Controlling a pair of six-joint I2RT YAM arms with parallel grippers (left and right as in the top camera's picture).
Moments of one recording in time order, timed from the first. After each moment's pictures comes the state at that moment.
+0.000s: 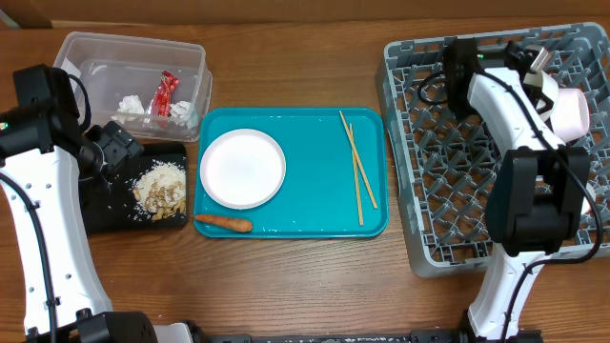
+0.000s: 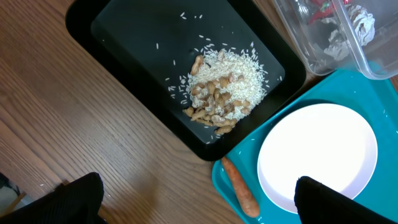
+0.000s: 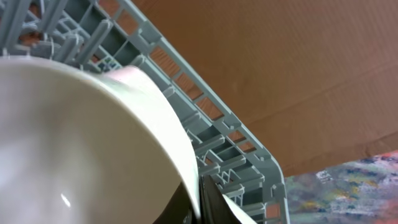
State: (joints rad) left arm 0.33 1.54 1.62 -1.43 -0.08 -0.57; right arm 0.04 2.14 1.73 -1.18 1.30 0.76
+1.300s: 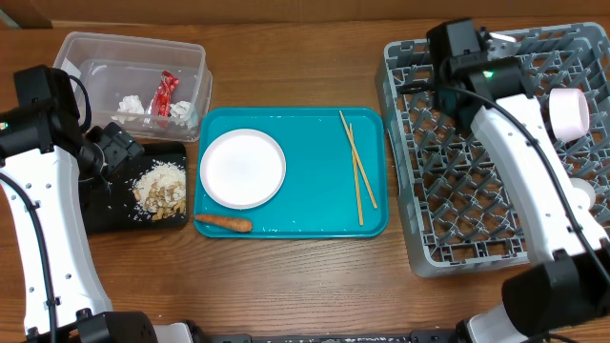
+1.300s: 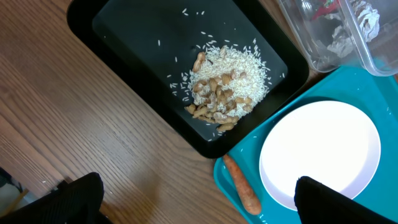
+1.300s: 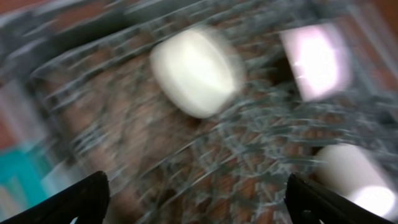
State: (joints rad) left arm 0.33 1.54 1.62 -1.44 -0.08 -0.57; right arm 0.23 1.73 1.70 -1.14 0.50 0.49
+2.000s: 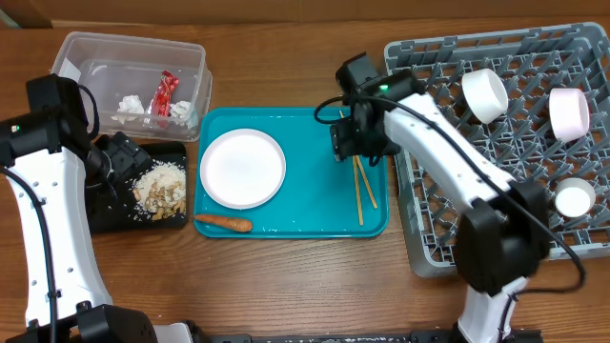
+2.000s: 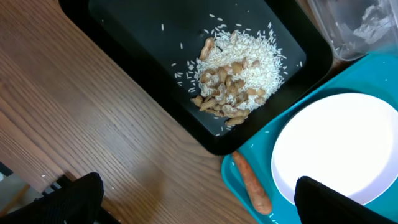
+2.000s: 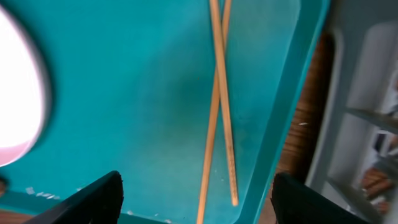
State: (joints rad) left arm 0.33 1.54 1.53 -1.41 -0.08 -0.57; right arm 0.47 2.00 1.70 -1.15 -0.03 0.32
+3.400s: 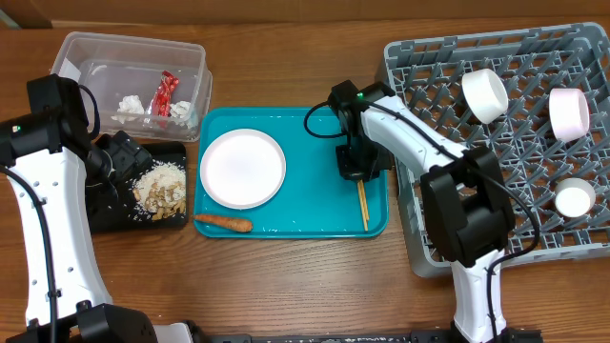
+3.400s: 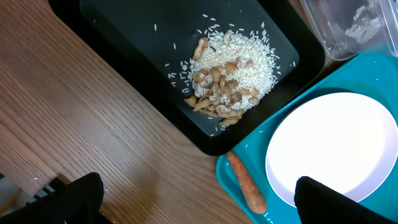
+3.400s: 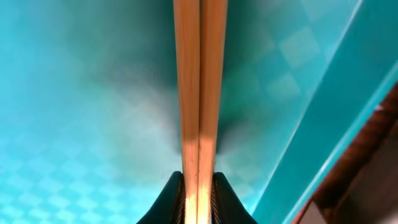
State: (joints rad) left arm 0.33 1.54 1.53 -1.39 -0.06 -0.57; right arm 0.47 2.20 1.70 -1.23 -0.05 0.34
